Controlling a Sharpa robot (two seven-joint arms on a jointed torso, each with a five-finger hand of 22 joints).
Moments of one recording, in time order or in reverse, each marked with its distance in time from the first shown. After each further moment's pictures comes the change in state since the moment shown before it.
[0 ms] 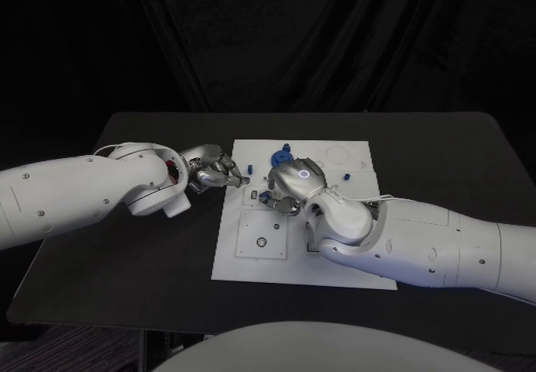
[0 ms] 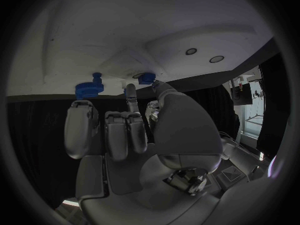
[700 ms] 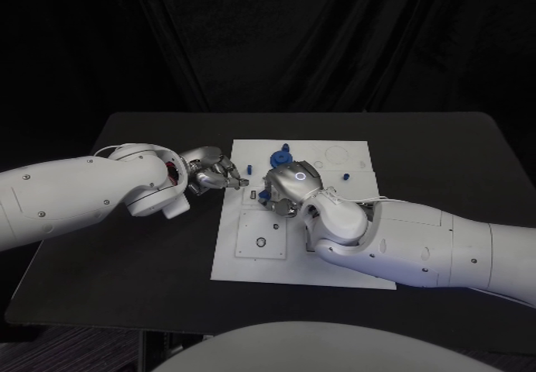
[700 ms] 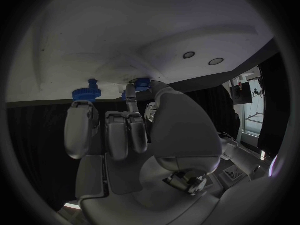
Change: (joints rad) left arm -0.004 0.008 0.000 -0.009 0.002 0.018 -0.008; left_hand 0.004 0.004 -0.002 0.002 0.016 -0.004 -0.004 0.004 -0.005 0.000 0.000 0.000 0.000 -0.004 -0.004 0.000 0.000 0.000 0.000 0.000 -0.012 0.000; right arm -0.011 0.018 0.000 -0.021 0.026 0.006 0.014; right_hand 0.092 -0.010 0.034 -0.028 0.067 0.004 -0.004 0.000 0.035 0.000 -0.007 0.000 0.000 0.001 -0.006 0.000 0.000 0.000 0.000 -0.007 0.000 0.000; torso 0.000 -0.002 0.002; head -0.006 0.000
